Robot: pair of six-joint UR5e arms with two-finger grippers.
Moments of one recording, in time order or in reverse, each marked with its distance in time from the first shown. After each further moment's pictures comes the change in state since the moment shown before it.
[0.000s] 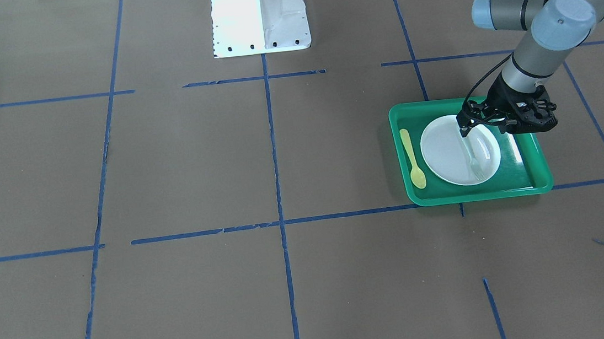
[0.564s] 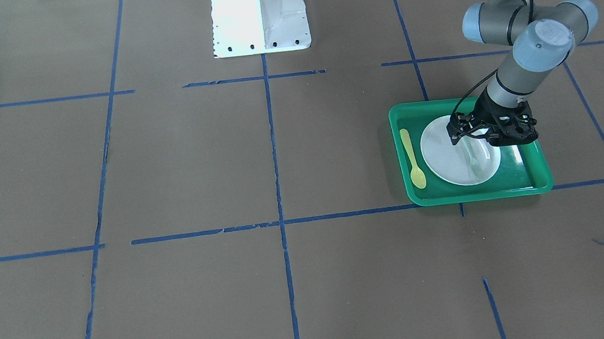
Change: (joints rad) left arm 0.036 -0.040 0.072 -0.018 0.002 -0.006; right arm 0.000 0.000 0.000 0.000 0.000 0.000
